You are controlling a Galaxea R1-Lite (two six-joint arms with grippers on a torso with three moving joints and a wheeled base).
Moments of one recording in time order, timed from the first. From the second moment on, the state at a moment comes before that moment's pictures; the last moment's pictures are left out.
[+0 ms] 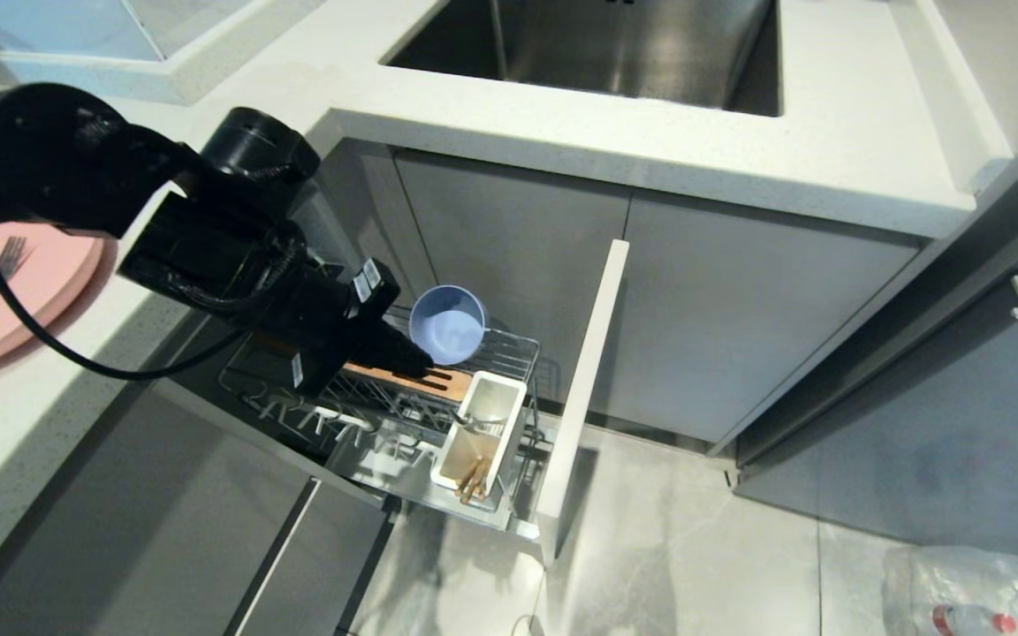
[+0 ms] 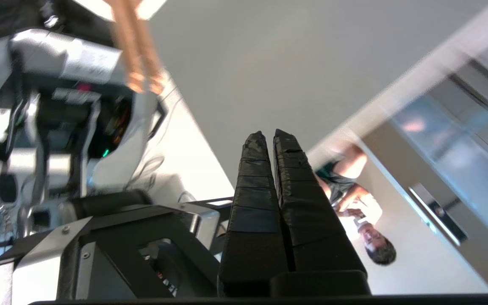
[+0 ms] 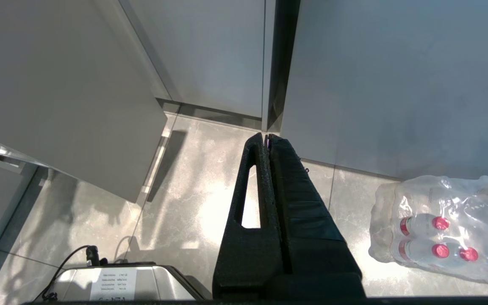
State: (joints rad) left arm -0.37 1.78 -1.74 0.84 -0.42 -0.91; right arm 0.00 0.00 0.00 0.00 -0.02 0.04
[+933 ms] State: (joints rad) left arm -0.26 1.32 -1.94 0.92 0.15 -0.32; right arm 0.00 0.00 0.00 0.00 -0.02 0.04
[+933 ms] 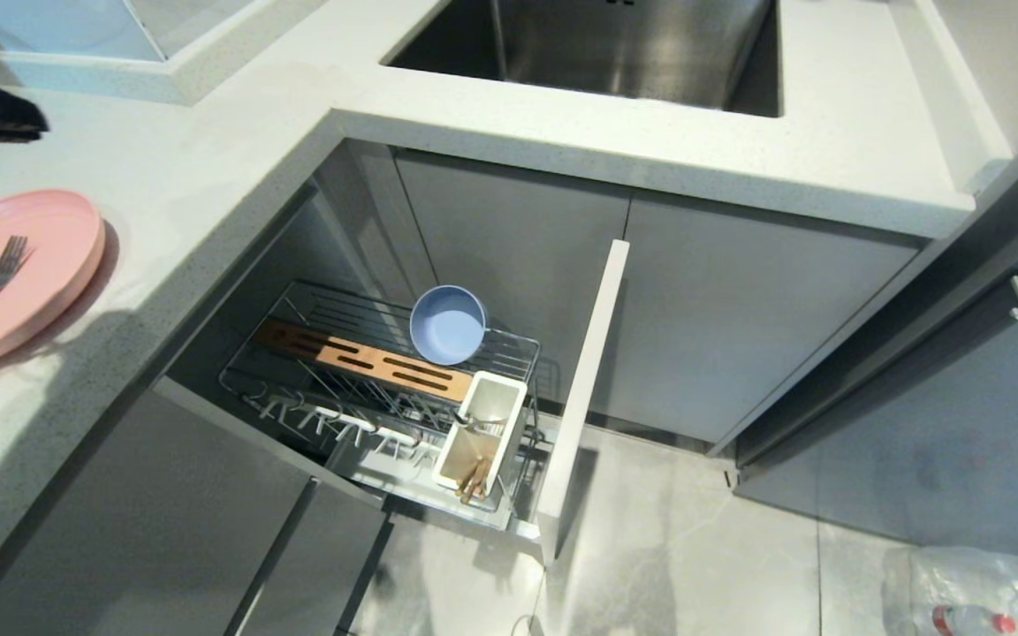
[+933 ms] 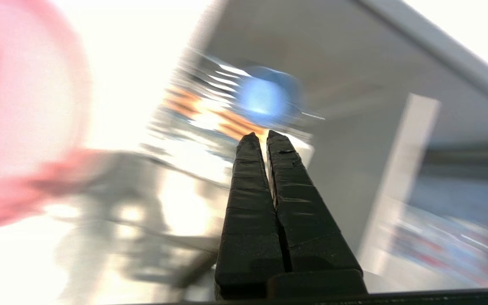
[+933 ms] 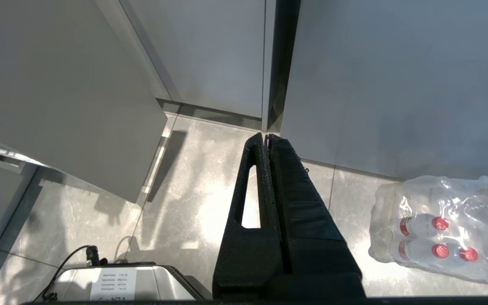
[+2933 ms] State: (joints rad) left arm 0.99 1.57 -1.93 1.11 -0.65 0.67; right arm 0.00 0.00 0.00 0.00 -0.02 0.04
